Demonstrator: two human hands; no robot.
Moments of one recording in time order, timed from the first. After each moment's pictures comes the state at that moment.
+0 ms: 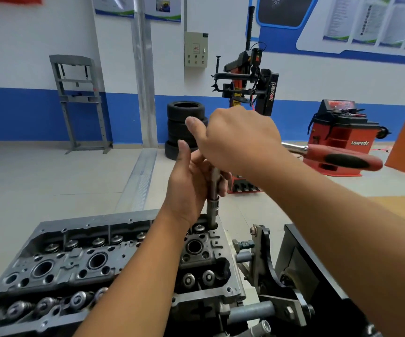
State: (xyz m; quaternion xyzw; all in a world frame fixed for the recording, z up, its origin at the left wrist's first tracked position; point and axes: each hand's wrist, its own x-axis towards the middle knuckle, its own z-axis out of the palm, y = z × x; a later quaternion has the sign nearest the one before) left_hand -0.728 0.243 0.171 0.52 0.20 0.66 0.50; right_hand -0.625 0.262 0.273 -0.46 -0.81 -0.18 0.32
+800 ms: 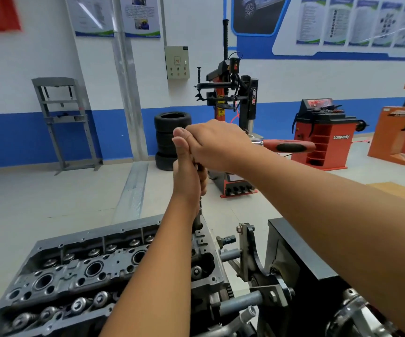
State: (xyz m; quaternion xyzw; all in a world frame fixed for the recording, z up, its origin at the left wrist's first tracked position) left_hand -0.686 0.241 0.201 0.49 0.36 0.70 0.36; right_hand -0.601 0.280 0.280 -0.36 -0.88 -0.14 0.28
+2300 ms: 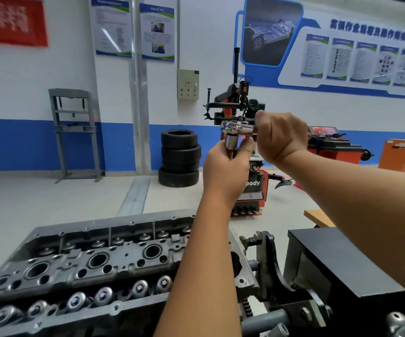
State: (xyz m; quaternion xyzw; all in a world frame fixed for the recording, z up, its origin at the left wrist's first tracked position) left_hand -0.678 0.263 0.178 0.54 0.40 0.70 0.21; right_hand -0.558 0.337 0.241 -0.44 -0.69 -0.33 0.47
